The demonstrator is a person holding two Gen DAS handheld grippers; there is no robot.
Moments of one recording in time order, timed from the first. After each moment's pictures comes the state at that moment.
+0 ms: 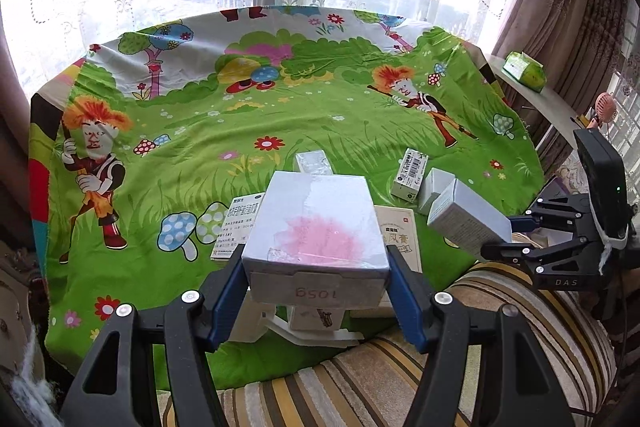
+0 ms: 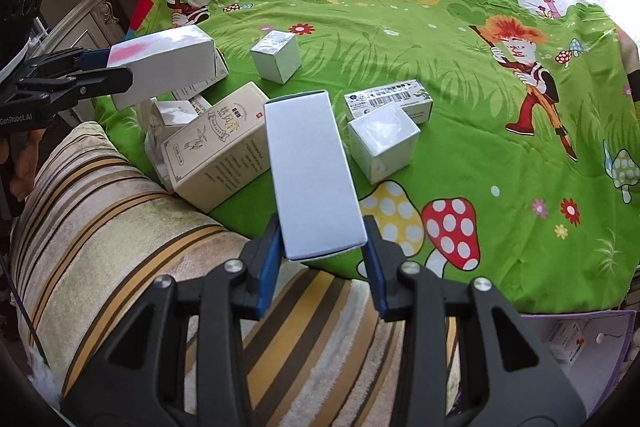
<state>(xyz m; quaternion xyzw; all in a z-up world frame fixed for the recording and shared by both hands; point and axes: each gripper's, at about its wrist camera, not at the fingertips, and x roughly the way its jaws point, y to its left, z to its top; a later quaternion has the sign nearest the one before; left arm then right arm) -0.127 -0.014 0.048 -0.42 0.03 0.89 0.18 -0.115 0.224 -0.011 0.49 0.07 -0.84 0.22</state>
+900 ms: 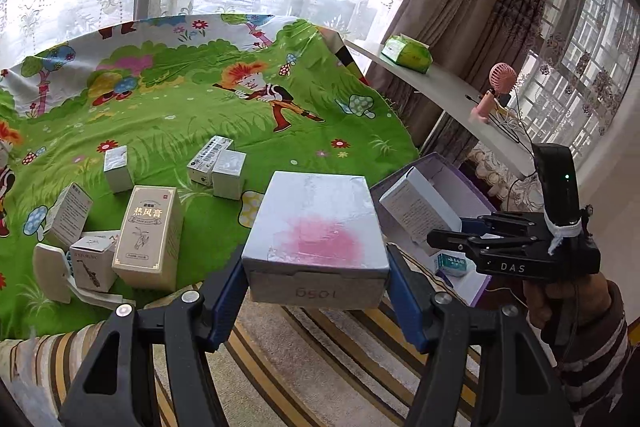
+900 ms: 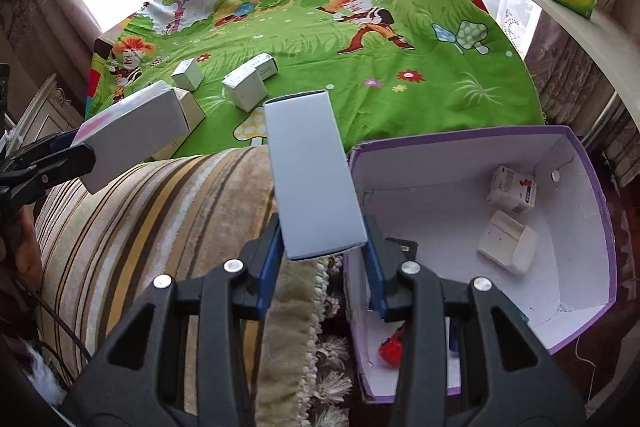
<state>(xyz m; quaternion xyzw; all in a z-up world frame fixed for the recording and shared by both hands) -0.029 0.129 0.057 -0.41 0.01 0.85 0.33 0.009 0.374 0.008 0.48 -0.06 -0.87 0.05</state>
